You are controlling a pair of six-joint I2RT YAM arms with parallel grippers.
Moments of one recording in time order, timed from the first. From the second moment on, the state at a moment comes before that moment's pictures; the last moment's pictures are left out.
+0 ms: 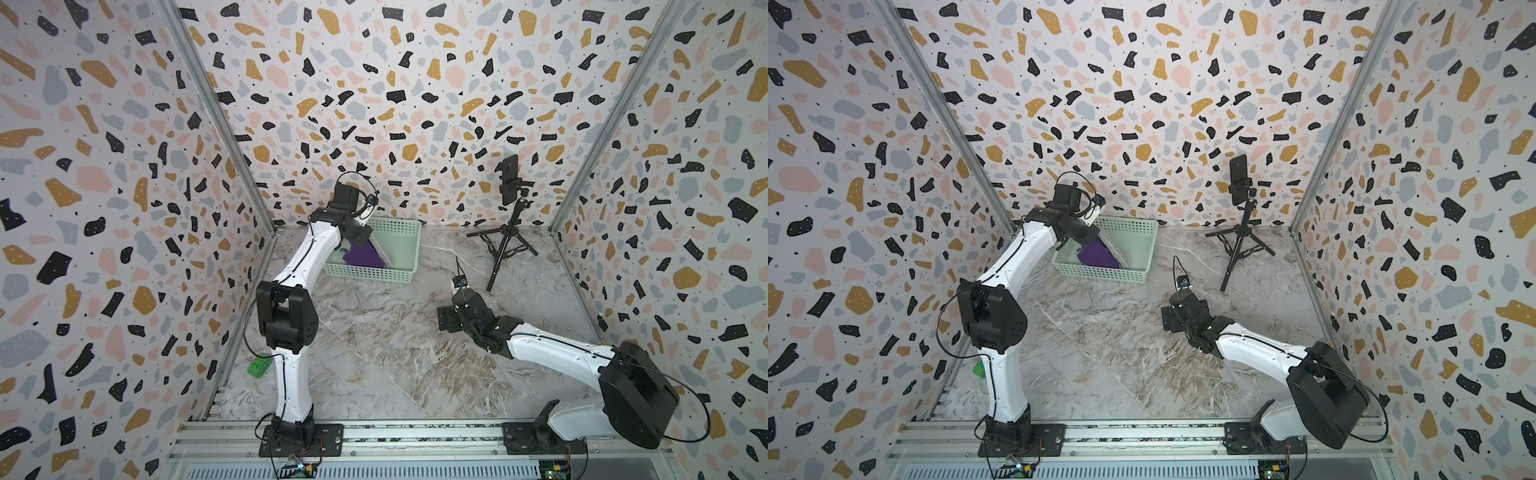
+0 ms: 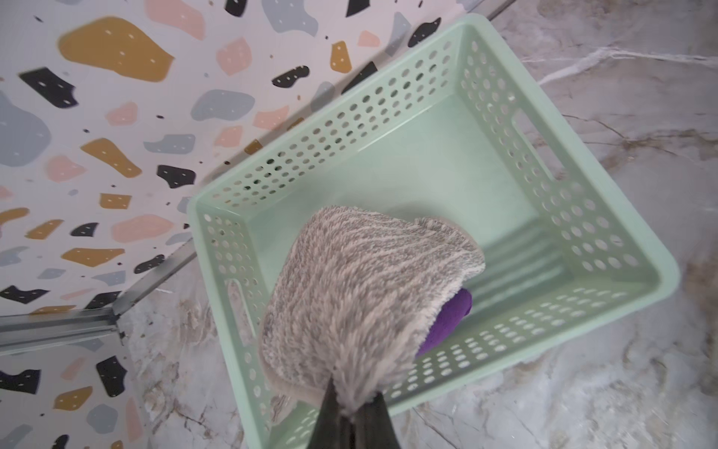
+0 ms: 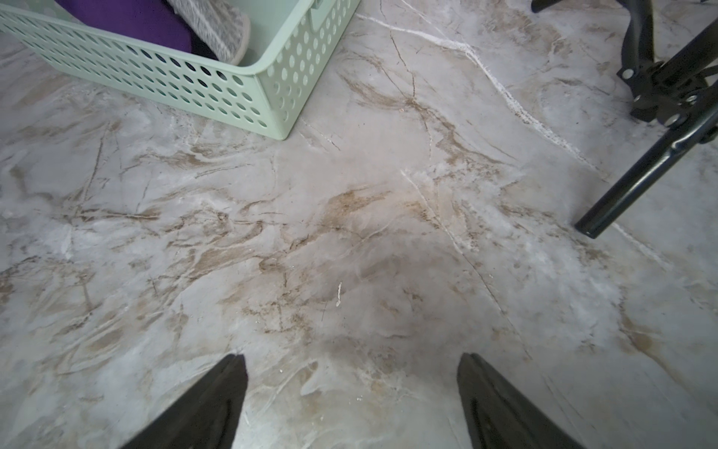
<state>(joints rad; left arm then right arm) -0.24 2.03 1.99 -0.85 0.05 0.42 0.76 1.38 0.76 -0.12 0.31 0.37</state>
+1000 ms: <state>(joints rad) -0.28 1.99 1.88 -0.89 0.23 0.51 0.77 1.36 0.75 -0.12 0.33 0.37</state>
